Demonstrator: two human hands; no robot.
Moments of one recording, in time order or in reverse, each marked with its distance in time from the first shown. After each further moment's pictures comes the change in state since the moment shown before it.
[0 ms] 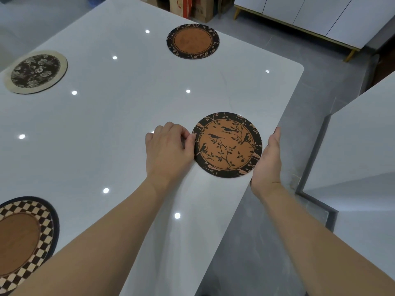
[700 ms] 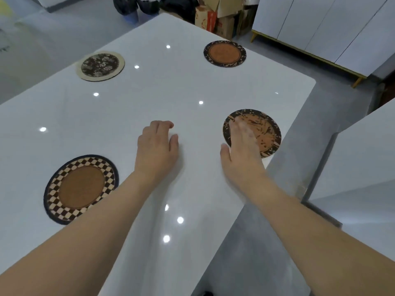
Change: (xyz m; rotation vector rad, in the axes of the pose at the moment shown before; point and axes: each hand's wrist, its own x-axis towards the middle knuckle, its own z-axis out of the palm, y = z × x) left_hand -0.072 -0.066 -0.104 -0.037 0.043 -0.023; right_hand -0.122 -0.017 0.059 -1.293 -0.286 -0.770
